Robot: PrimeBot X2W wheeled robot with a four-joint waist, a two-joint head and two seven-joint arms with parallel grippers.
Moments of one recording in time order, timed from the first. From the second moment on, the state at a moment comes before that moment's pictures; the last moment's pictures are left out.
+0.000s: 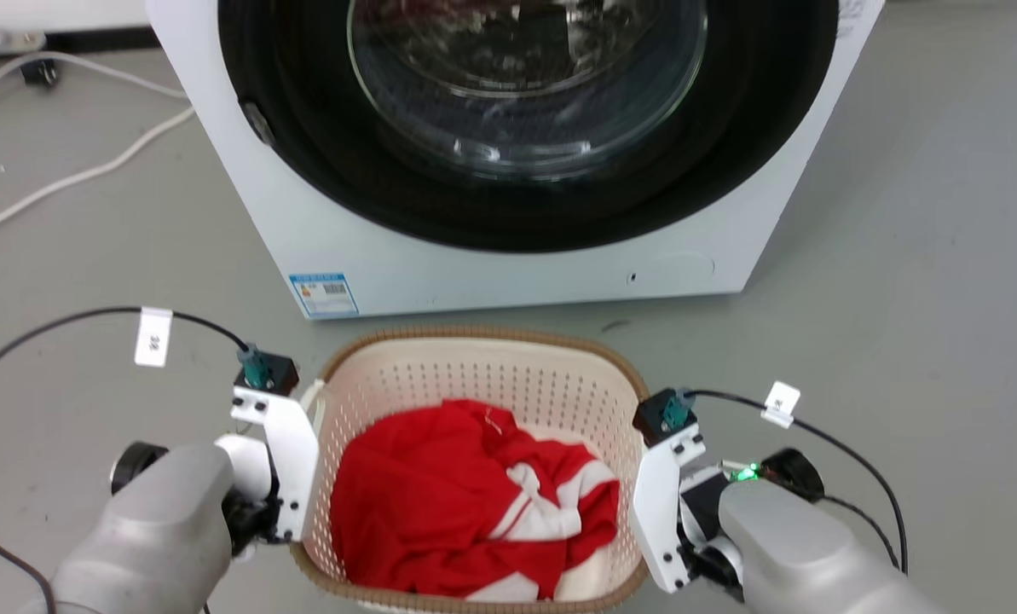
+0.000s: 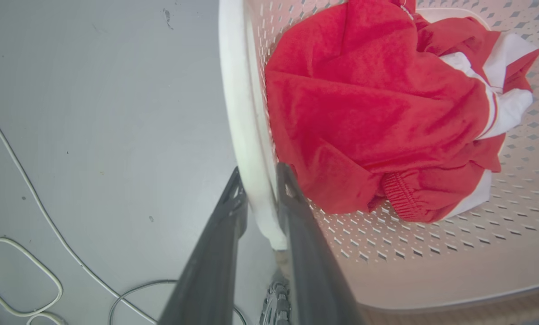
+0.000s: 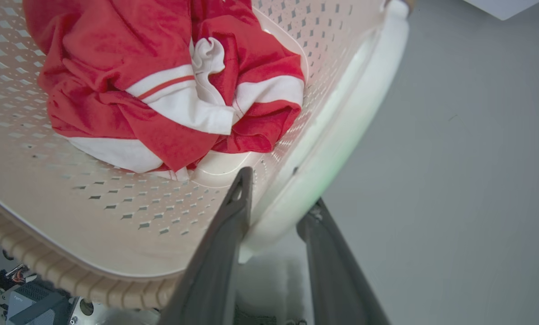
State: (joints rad) left arm -0.81 0.39 -1.22 1.09 -1.14 -0.13 0.36; right arm -0.73 -0.05 1.10 1.16 0.81 0.13 0.27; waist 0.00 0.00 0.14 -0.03
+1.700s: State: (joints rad) left arm -0.66 0.38 -1.28 1.04 -1.22 -0.13 0.46; right arm -0.62 -0.05 1.27 1.21 0.98 0.13 0.36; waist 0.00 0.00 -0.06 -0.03
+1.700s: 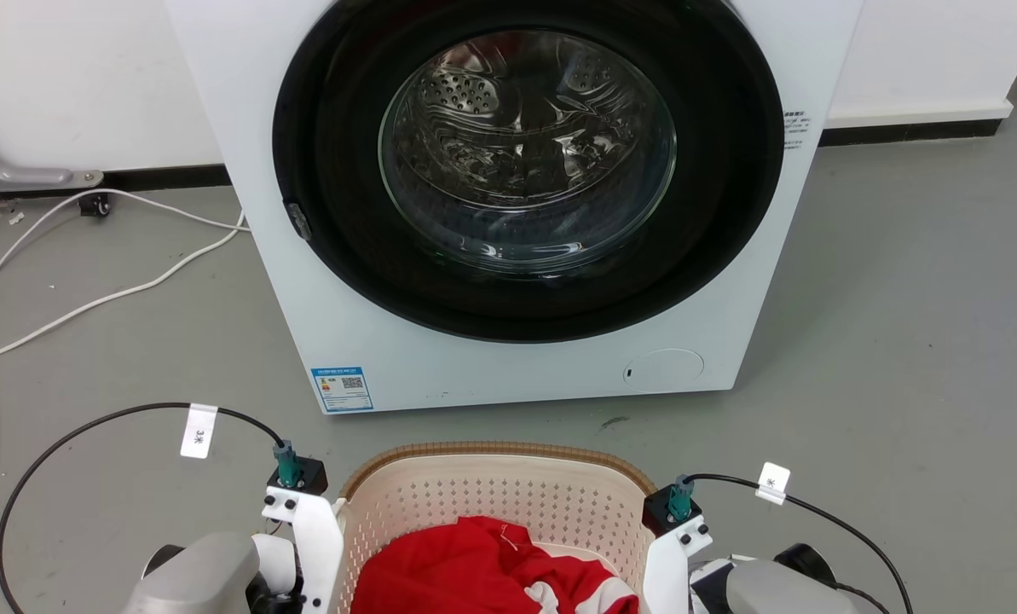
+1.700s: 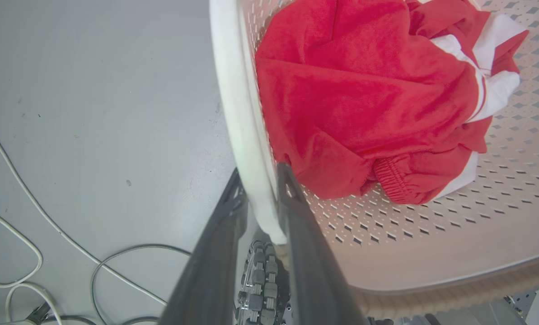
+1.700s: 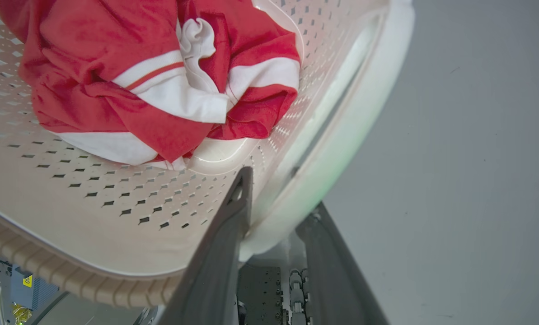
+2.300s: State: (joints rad) left arm -0.66 0.38 -1.28 1.04 -1.22 -0.13 0.47; right arm -0.63 -0.05 1.27 1.21 0.98 0.13 0.36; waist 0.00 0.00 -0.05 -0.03
